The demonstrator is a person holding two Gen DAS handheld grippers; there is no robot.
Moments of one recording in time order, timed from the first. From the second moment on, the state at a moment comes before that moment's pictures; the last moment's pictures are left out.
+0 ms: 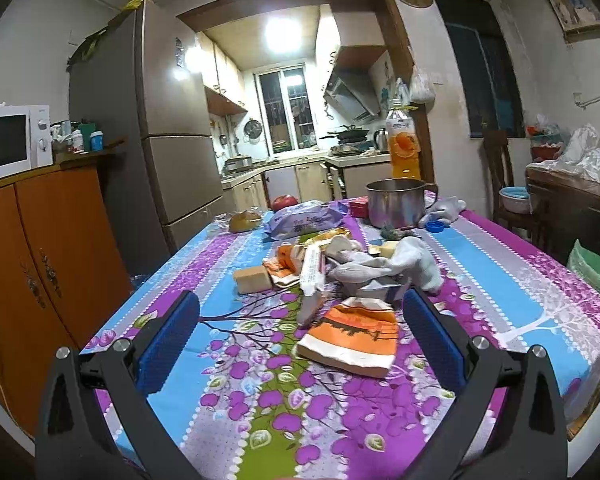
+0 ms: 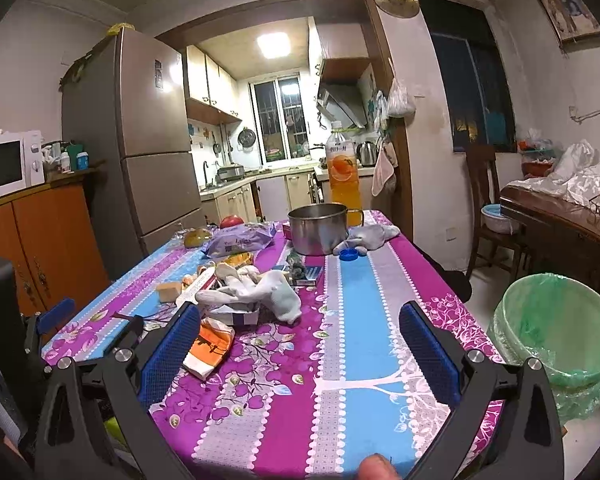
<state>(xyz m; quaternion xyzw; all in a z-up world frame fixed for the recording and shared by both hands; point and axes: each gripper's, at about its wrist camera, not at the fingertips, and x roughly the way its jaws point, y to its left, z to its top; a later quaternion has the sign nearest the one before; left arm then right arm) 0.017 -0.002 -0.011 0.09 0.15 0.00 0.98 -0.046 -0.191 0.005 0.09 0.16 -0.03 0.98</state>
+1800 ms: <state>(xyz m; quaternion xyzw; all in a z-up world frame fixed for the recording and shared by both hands) 0.125 0.084 -0.016 0.11 0.25 0.08 0.96 0.113 -0.152 -0.036 0.08 0.30 0.16 0.94</state>
